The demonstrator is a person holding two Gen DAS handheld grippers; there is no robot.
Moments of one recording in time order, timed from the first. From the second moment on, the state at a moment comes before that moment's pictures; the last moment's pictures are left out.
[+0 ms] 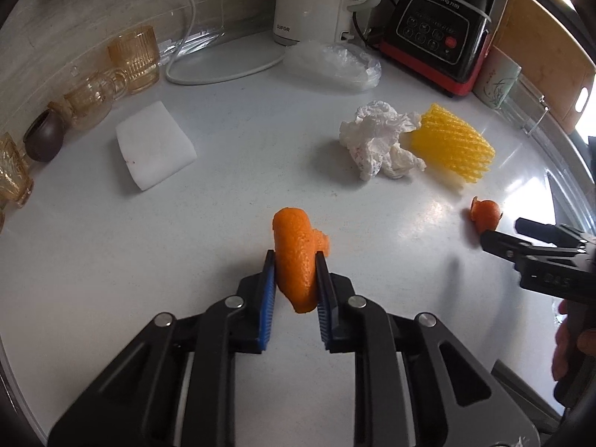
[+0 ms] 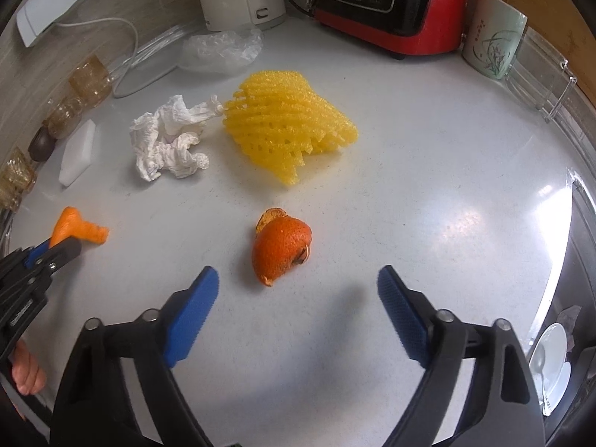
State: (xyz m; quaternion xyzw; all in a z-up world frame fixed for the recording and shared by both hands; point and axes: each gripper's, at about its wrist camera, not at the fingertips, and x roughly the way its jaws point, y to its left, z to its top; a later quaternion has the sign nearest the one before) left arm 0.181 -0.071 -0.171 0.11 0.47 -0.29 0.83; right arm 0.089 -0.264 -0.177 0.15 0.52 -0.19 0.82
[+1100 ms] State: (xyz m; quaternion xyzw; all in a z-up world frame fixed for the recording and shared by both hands) left arm 0.058 -0.019 -0.131 0.04 0.50 -0.25 0.83; right arm -0.004 -0.174 -0.117 0.07 0.53 -0.04 0.85
